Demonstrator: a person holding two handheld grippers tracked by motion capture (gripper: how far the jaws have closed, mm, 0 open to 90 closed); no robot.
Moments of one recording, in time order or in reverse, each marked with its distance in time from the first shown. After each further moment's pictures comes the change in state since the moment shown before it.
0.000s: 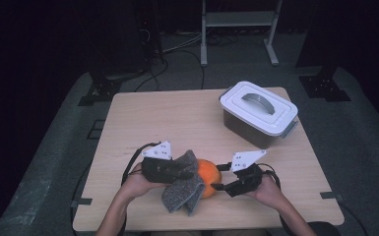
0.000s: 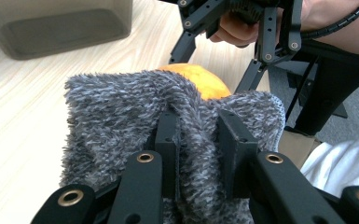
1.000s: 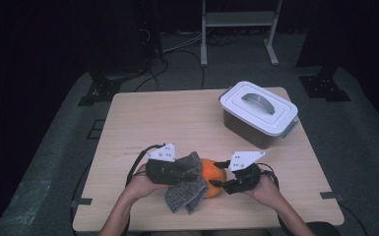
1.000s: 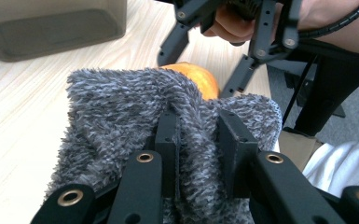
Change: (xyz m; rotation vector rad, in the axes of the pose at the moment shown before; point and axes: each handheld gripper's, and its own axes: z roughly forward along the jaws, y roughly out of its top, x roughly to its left) left arm 0.003 -0.005 0.009 -0.014 -0.014 -0.001; right arm 0.000 0.003 0.001 -0.016 -0.055 -0.033
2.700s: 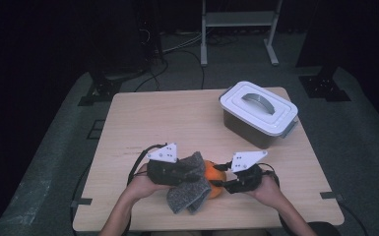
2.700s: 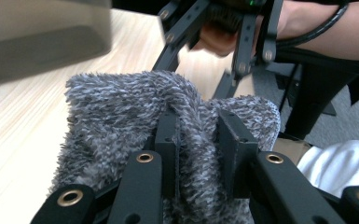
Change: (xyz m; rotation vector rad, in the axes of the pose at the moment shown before) left arm -0.012 0.014 0.001 -0.017 -0.035 0.047; right arm 0.005 0.005 -0.003 -0.021 0.038 -0.028
